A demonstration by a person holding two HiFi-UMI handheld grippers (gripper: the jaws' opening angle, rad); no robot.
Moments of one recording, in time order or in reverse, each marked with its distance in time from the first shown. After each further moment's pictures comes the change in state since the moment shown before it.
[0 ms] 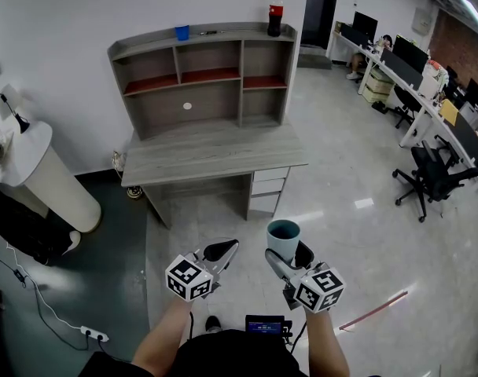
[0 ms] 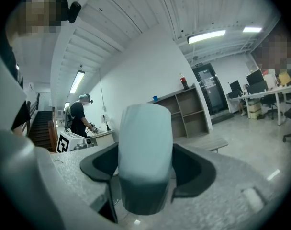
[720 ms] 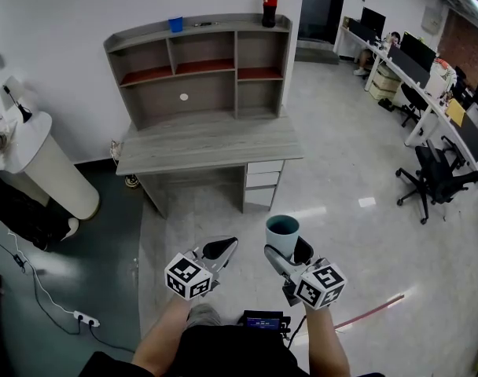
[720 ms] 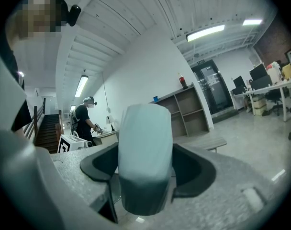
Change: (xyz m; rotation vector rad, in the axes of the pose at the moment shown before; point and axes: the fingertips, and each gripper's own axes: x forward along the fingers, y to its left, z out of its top) left arm 0.050 -0.041 -0.016 -0.005 0.019 0.057; right arm -0.038 -0.051 0.004 0.018 0.005 0.073
